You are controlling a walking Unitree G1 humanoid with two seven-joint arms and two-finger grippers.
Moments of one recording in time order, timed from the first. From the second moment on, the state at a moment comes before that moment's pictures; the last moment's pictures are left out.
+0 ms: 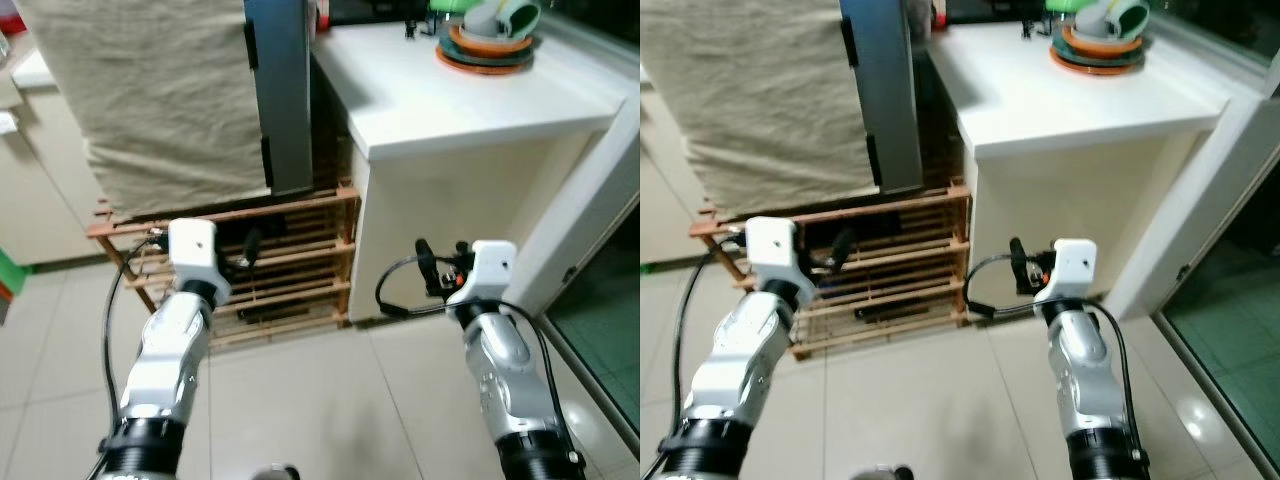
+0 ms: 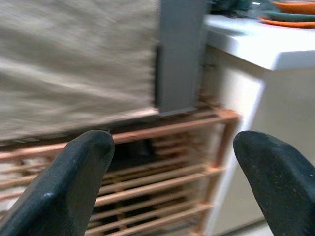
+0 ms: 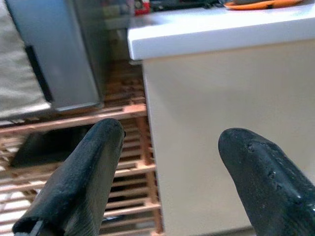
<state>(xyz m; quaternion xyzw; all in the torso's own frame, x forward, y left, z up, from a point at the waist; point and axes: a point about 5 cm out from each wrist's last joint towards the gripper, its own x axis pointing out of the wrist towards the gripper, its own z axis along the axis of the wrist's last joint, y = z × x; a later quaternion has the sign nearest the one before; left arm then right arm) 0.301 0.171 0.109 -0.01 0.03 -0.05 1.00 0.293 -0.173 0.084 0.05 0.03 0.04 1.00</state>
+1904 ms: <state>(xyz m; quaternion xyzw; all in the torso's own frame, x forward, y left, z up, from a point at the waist) 0.306 0.158 0.104 -0.05 0.02 -0.04 1.00 0.258 -0.169 0.058 -0.02 0.07 0.13 0.99</state>
